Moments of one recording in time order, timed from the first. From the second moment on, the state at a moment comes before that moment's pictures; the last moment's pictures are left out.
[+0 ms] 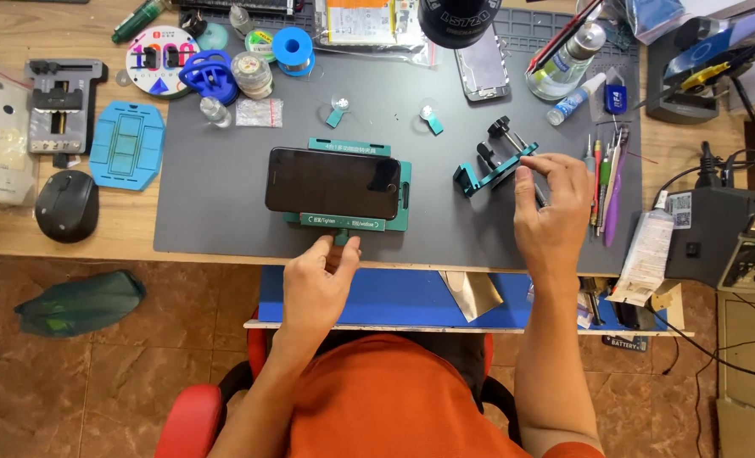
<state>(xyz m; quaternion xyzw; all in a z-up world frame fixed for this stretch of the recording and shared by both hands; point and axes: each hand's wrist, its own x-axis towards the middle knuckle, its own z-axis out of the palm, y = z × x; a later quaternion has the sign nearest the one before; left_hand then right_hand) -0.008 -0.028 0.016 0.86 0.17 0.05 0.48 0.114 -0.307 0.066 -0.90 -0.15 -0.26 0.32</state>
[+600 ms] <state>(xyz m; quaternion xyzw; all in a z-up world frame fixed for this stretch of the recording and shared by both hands) 0.003 -0.018 0.066 0.71 0.19 -0.08 0.67 0.169 -0.329 0.079 -0.94 -0.08 0.01 0.33</state>
